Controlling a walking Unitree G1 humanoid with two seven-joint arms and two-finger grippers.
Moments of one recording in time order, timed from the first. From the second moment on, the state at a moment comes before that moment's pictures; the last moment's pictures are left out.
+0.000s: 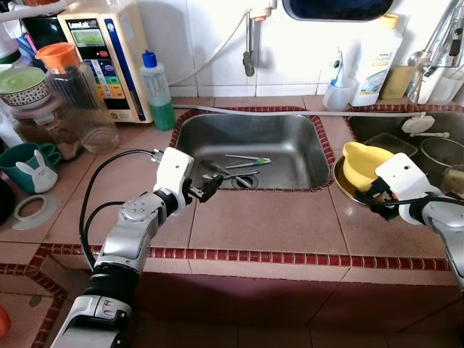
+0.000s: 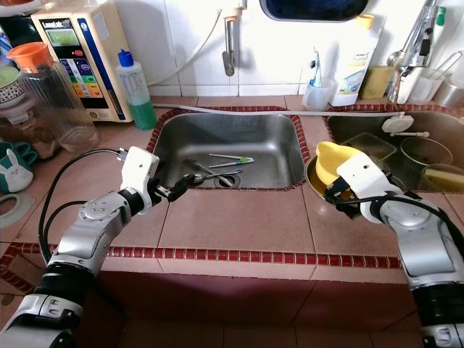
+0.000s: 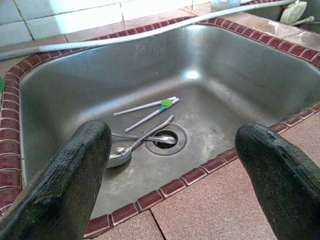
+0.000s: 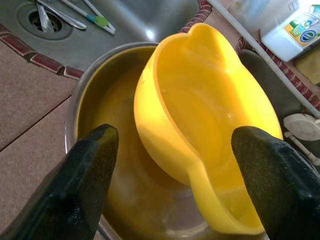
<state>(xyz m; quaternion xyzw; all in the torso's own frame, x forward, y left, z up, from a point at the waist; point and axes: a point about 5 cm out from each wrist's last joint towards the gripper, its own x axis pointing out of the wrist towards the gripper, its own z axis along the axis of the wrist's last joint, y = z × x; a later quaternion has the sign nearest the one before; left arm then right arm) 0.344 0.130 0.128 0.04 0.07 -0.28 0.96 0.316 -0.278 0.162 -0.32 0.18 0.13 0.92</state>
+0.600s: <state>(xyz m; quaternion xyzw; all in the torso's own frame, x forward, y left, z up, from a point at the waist) 0.344 0.130 0.129 0.05 0.07 -0.28 0.96 0.322 -0.273 0.146 -0.31 0.20 0.16 0.92</state>
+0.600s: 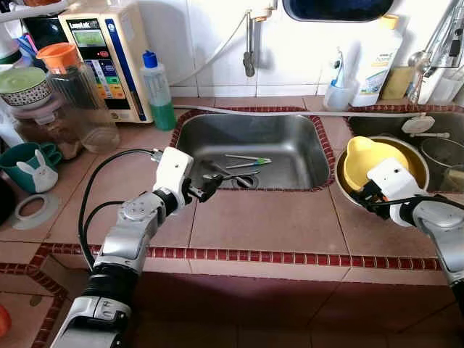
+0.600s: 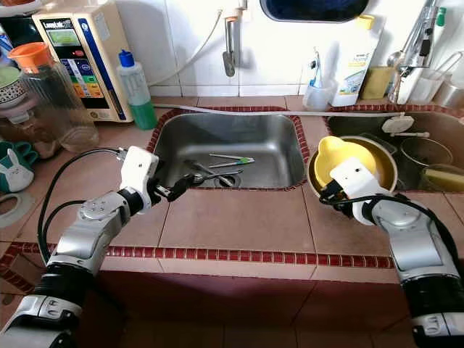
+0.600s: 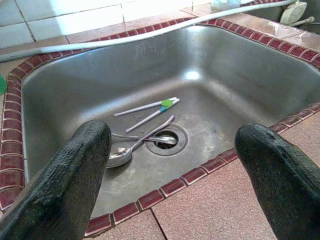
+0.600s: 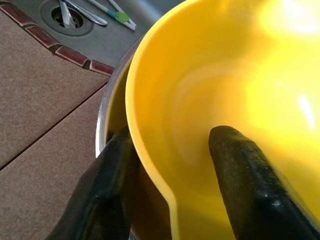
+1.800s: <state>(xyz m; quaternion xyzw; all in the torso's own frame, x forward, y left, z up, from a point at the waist) 0.343 0.130 0.128 0.05 0.07 -0.28 0.96 0.329 -0.268 0.152 -0.32 0.16 0.17 0.92</state>
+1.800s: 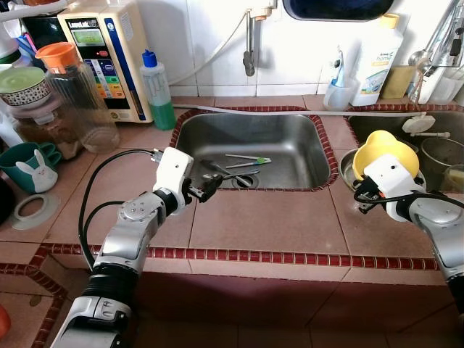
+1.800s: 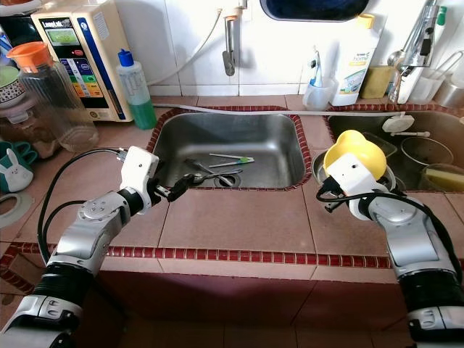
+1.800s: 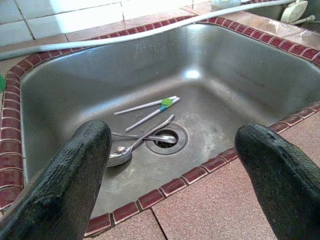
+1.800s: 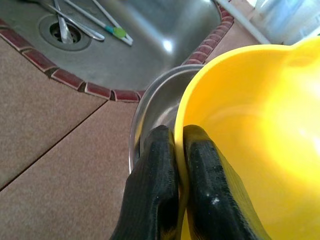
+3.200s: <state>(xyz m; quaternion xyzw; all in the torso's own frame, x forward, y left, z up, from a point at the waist) 0.371 0.111 0.174 -0.08 0.02 -0.26 0.96 0.332 -0.125 0.168 -0.28 -0.07 0.31 0.90</state>
